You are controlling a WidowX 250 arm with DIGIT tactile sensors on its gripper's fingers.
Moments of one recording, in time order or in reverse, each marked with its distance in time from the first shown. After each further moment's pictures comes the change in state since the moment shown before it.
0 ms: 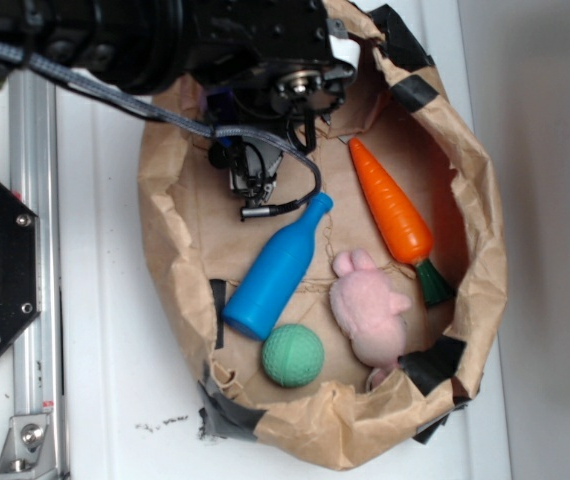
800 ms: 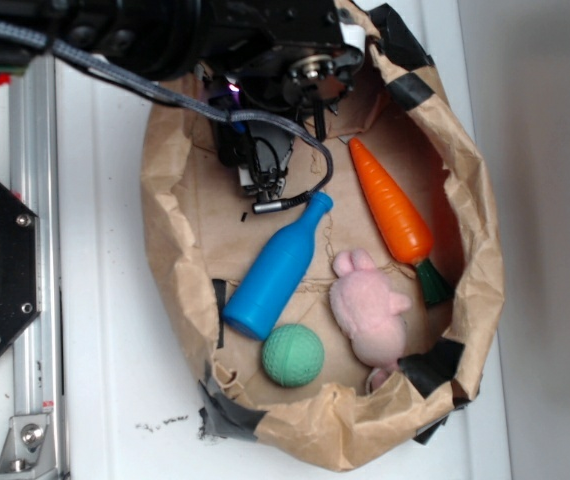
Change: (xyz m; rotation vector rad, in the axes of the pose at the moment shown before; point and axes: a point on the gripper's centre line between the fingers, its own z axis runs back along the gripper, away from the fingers) arm 0.004 0.001 -0.002 -0.032 -0.001 0.073
